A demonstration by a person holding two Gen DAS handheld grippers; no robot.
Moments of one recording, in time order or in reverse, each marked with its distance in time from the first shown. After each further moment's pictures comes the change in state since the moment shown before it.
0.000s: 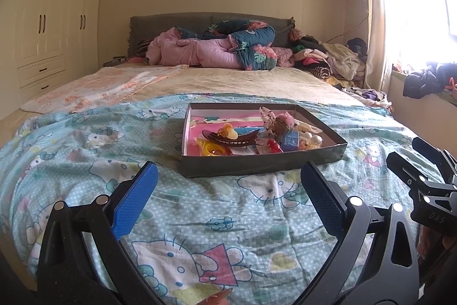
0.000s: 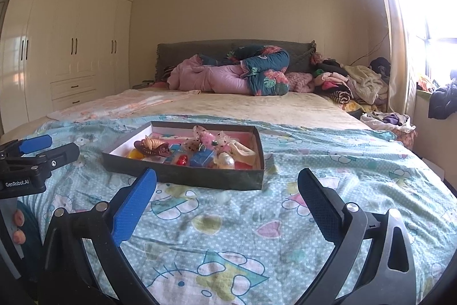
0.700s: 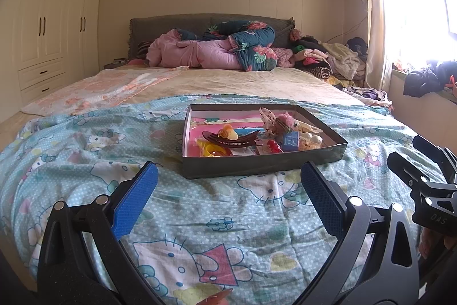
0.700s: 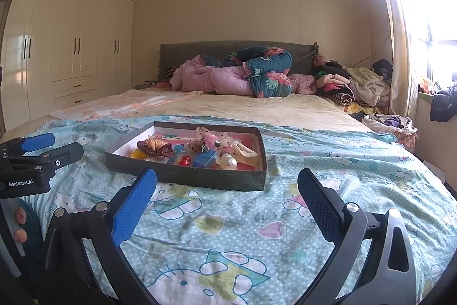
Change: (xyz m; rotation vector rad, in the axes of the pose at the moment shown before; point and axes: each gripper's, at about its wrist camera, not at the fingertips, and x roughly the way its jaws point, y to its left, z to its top) left arm 0.000 0.000 0.000 0.002 0.000 0.003; right arm -0.003 0.000 0.000 -0.007 -0.001 0.014
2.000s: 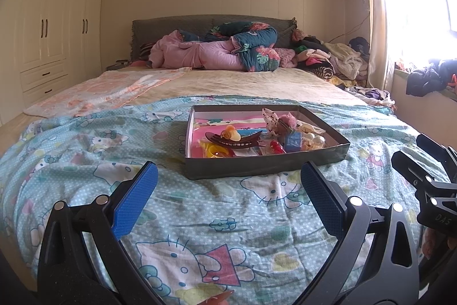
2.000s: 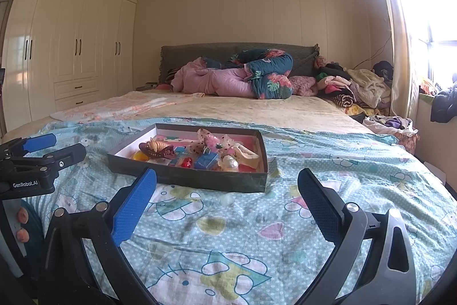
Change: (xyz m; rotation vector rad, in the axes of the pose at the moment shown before) left arm 0.000 0.001 0.000 0.006 0.000 0.007; right arm -0.003 0.000 0.004 0.000 -0.008 0.006
